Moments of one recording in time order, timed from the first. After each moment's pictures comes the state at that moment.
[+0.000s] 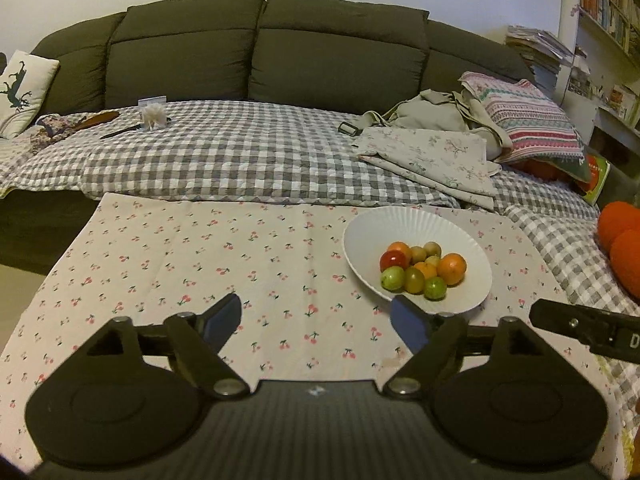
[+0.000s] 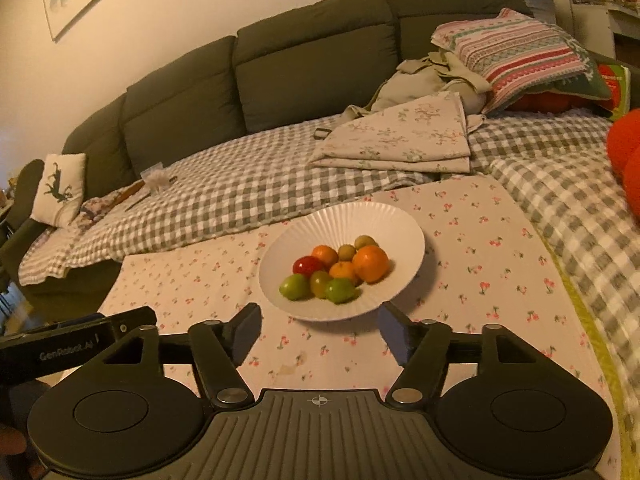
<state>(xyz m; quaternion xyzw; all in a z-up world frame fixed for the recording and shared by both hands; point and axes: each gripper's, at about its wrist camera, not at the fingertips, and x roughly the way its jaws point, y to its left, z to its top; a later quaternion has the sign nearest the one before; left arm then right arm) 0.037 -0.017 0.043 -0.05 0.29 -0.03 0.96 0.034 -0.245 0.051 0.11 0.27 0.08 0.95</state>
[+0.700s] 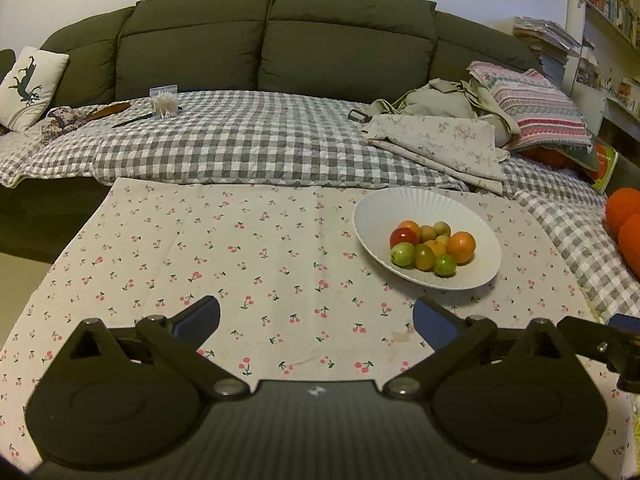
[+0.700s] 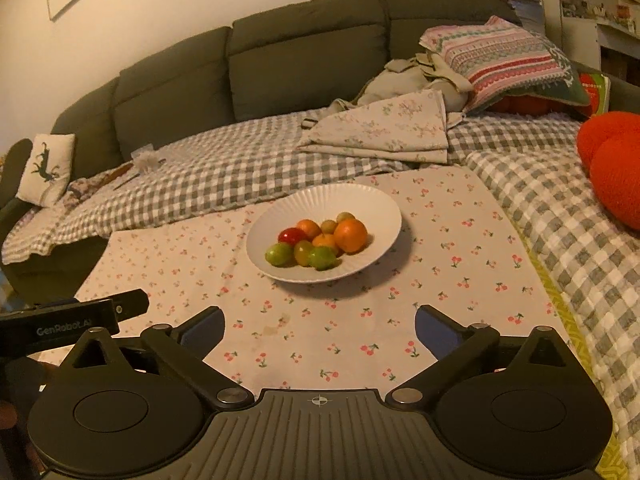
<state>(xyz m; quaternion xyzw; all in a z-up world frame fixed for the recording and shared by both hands) 0.026 -0.019 0.028 -0.05 0.30 -0.01 0.95 -0.002 -0.238 0.041 0.08 0.28 0.05 0.95</state>
